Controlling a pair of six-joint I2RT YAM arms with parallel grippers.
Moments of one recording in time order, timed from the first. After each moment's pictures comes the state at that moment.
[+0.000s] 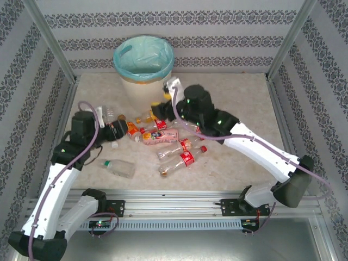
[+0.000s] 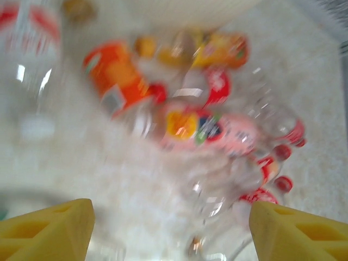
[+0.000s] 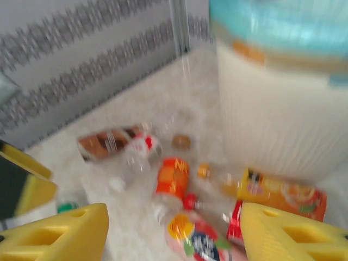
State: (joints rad) left arm -0.18 0.74 0.83 -0.88 0.21 -0.66; right arm 0.85 1.40 1.23 -0.24 -0.05 0.17
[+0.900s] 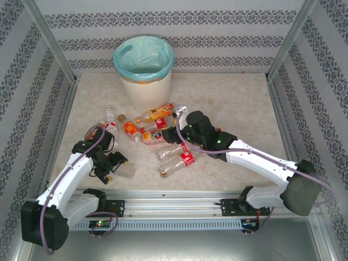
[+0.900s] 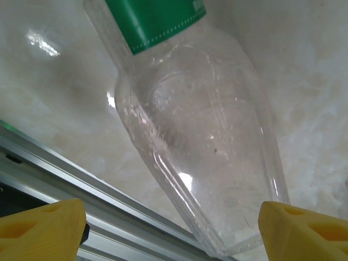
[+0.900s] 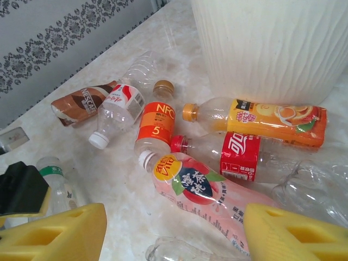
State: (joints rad) left arm -0.18 1.04 0.68 -1.13 0.19 -1.08; right arm 0.85 1.29 0.96 -0.14 -0.02 0.28
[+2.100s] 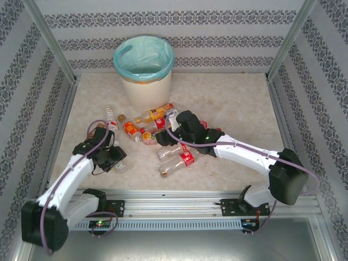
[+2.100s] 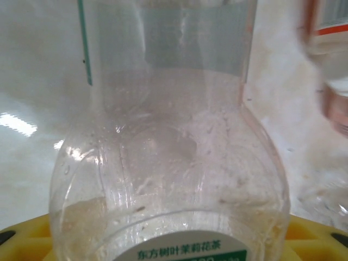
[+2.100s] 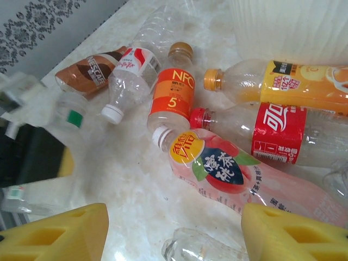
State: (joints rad) left arm -0.18 0.92 0.67 -0.95 0.10 -0.91; right arm 0.85 1.44 1.00 -0.14 -0.12 0.32
